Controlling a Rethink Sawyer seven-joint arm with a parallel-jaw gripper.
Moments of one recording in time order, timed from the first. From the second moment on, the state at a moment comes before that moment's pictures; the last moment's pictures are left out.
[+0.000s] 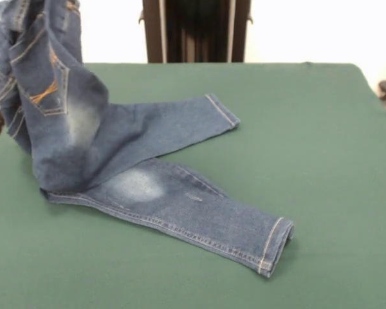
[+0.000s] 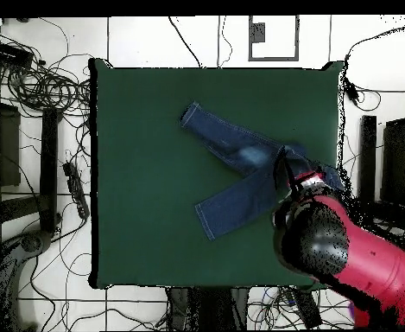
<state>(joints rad) -0.35 -0.97 -0.19 1.77 -0.14 0.37 2.42</state>
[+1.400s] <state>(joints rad) 0.23 -0.63 -0.50 1.54 0.12 0.60 2.69</state>
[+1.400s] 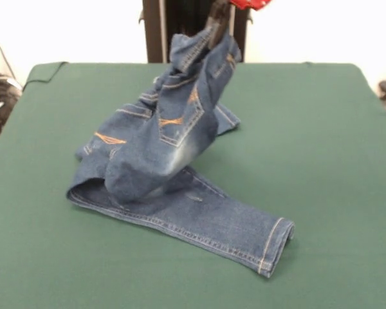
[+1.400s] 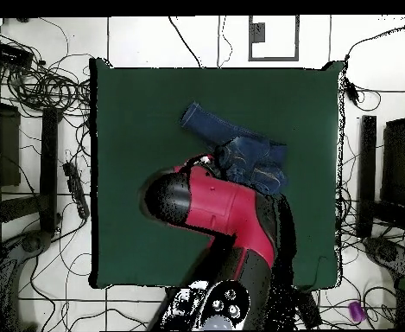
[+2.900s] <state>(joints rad) 0.41 -0.11 -0.81 0.90 0.44 1.13 3.39</state>
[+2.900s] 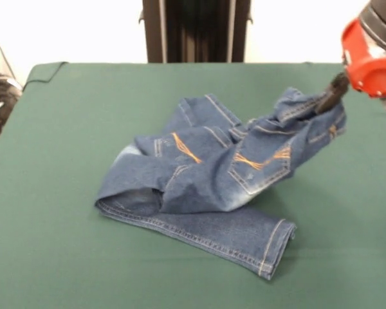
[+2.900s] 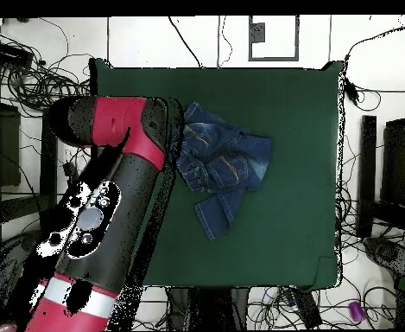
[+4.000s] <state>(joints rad) 0.35 0.11 -0.97 0.47 0.68 1.46 3.78</state>
